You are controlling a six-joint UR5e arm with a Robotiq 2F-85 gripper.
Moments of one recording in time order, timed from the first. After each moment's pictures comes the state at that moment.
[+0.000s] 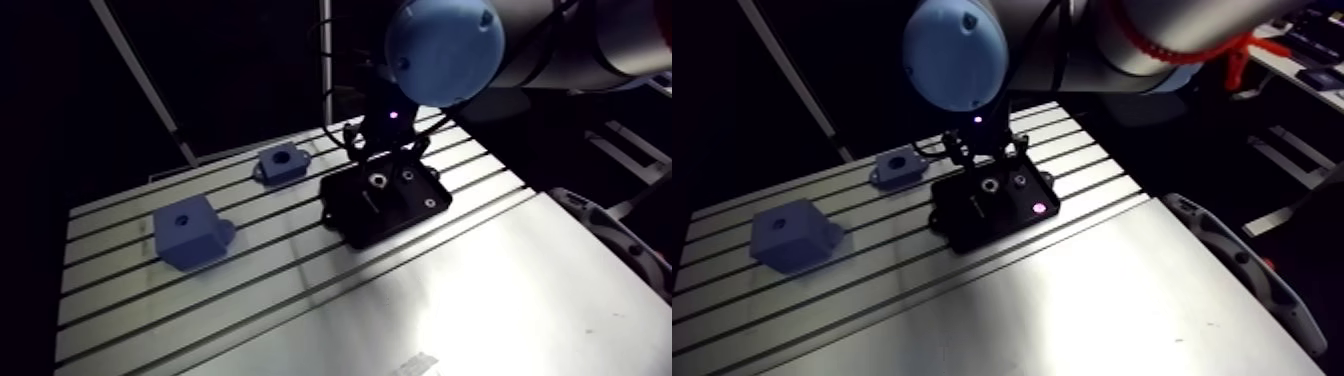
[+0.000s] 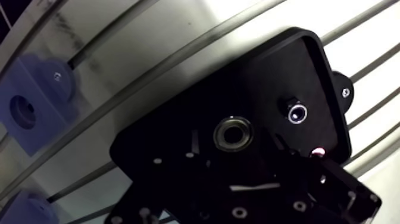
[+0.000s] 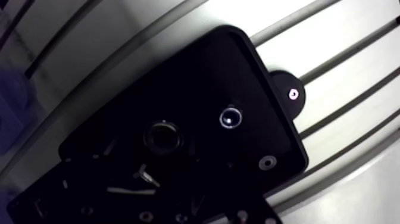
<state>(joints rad) -0.48 -1.13 1.86 -2.23 -1.55 -1.48</state>
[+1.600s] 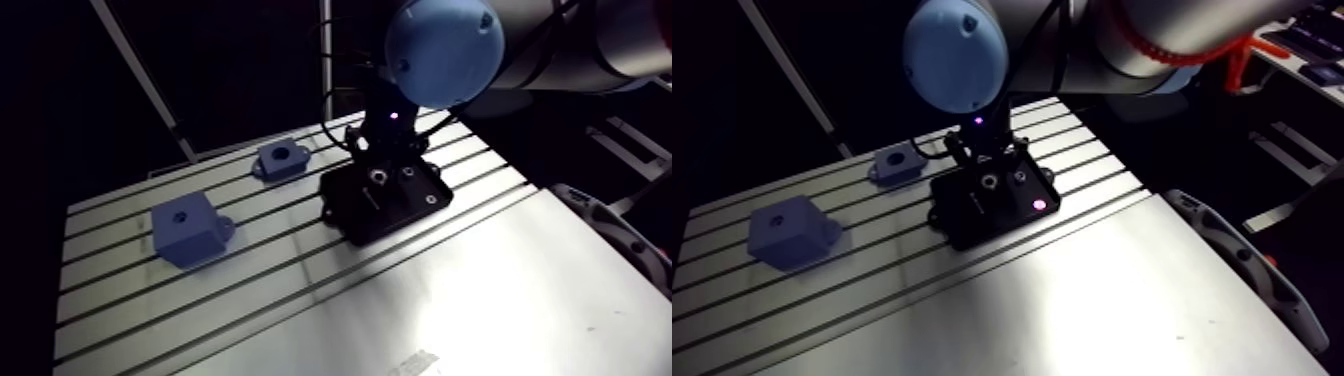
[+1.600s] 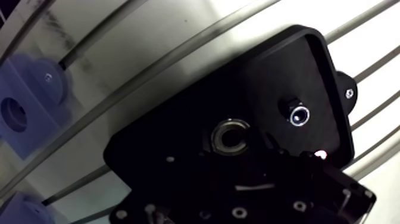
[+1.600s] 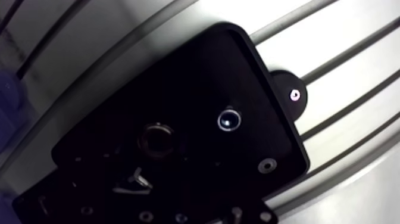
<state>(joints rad) -0.48 -1.12 1.87 -2.24 -1.56 -1.48</state>
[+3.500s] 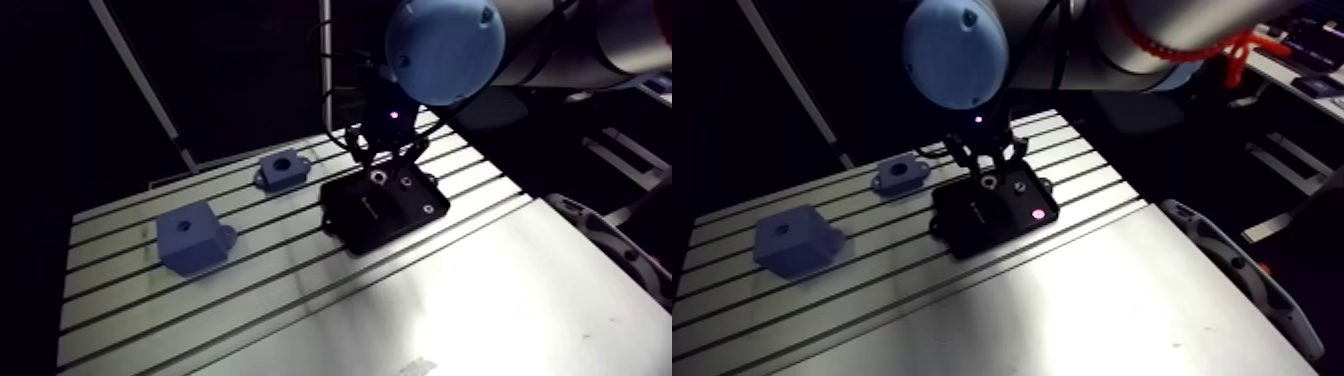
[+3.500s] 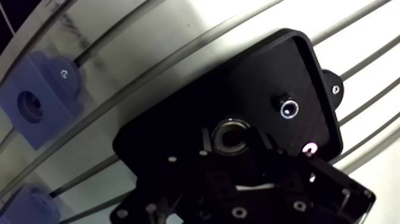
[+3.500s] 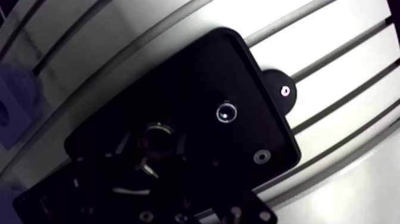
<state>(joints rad) -0.48 -1.16 1.86 -2.21 -1.56 -1.48</state>
